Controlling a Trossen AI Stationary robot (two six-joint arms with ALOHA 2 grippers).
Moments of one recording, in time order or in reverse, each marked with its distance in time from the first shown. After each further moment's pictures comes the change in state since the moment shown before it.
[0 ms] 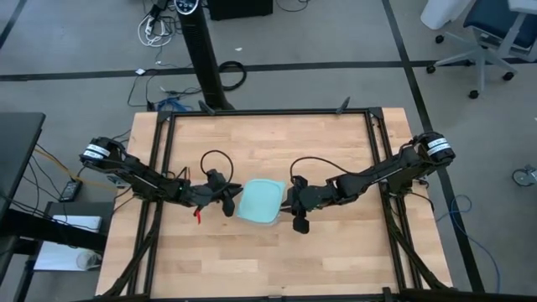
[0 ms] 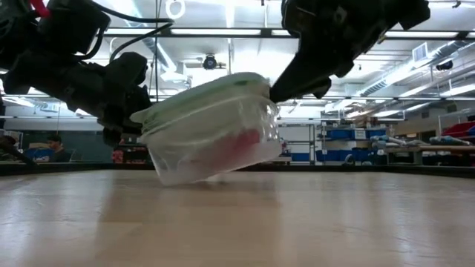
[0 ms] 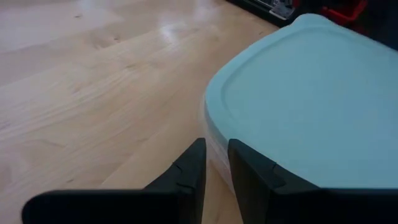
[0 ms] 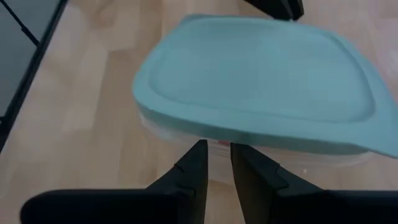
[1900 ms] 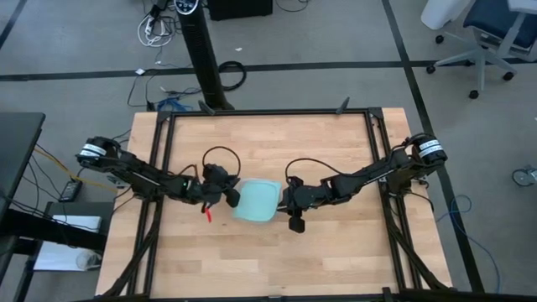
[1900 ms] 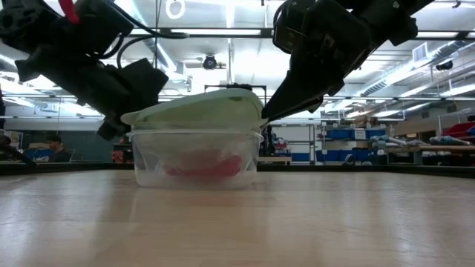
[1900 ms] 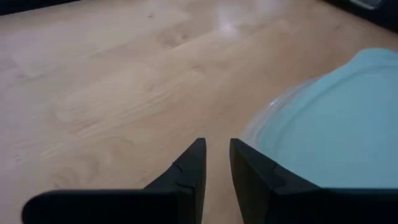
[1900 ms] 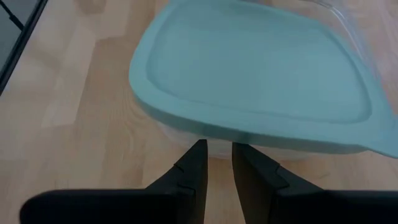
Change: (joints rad) left arm 0.058 -0.036 0.124 -0.392 -0.130 -0.111; right arm -0.023 0.075 -0.001 0.057 -0.038 -0.022
